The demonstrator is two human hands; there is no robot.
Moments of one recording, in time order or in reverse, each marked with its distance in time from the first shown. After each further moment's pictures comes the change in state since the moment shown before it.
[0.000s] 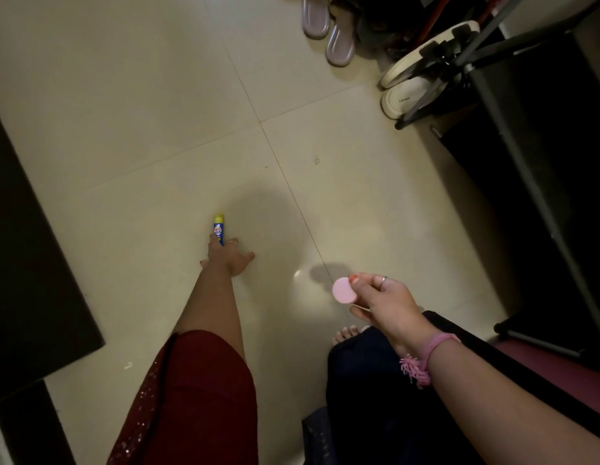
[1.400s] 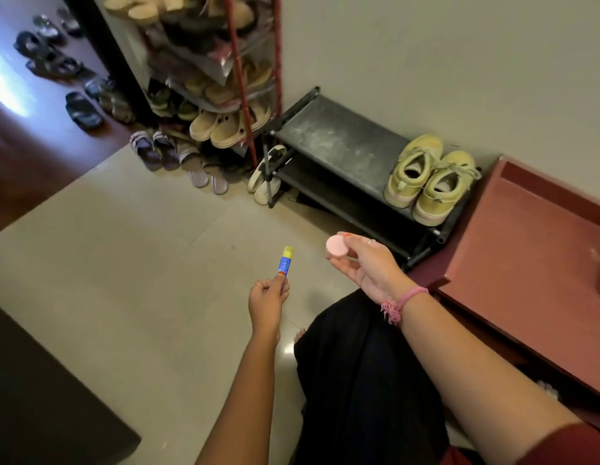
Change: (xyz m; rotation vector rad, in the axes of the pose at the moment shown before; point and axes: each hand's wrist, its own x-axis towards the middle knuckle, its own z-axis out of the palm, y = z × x) left_hand -0.400 0.131 -0.016 -1.109 -0.092 0.447; right_hand -0.288 -0.063 -0.133 0.733 0.119 -0.323
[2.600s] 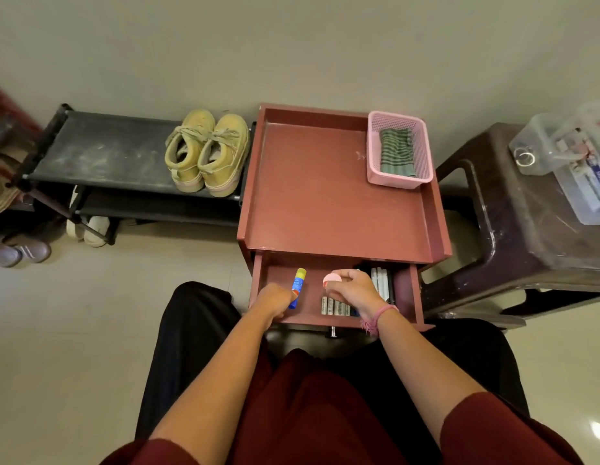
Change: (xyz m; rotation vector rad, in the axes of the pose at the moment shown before) left_hand -0.160 -0.136 0.228 1.270 -0.691 -0.163; right_hand -0.100 0.071 -0.346 -0.060 0.500 0.016
